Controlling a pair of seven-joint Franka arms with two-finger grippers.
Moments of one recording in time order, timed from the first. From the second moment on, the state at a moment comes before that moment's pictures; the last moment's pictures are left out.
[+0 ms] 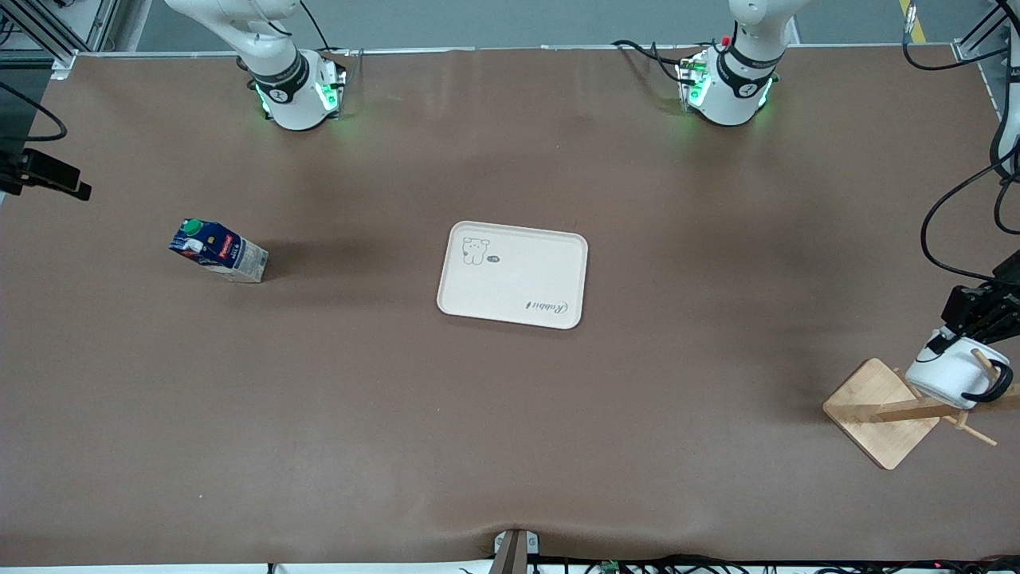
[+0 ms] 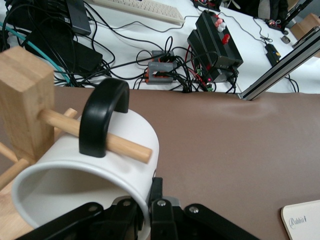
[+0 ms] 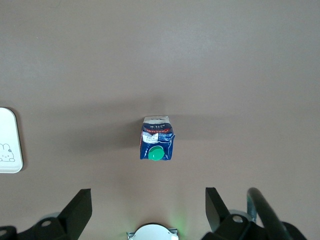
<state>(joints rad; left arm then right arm) 0.50 0.20 -0.16 -1.91 -0.95 2.28 1.09 -0.08 -0.01 -0.06 -1.56 -0.01 1.42 -0.05</state>
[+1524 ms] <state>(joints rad) 0.49 -0.04 -0.75 -1.95 -0.20 2.16 -0.23 -0.10 0.19 -0.06 -1.56 0.01 1.37 -0.04</state>
